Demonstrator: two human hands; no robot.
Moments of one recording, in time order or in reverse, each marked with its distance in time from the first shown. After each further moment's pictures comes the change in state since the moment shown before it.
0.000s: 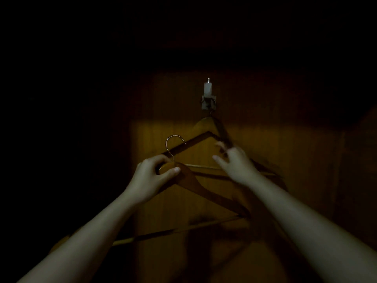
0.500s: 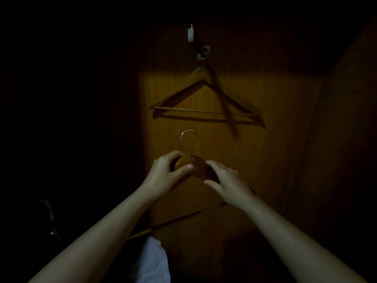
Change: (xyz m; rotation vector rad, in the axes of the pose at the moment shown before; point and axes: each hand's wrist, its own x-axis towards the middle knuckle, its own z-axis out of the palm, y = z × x) left_hand -0.176 0.066 0.057 -0.016 -0.124 -0.149; right_hand -0.233 0.013 0.025 0.005 -0.269 -0.155
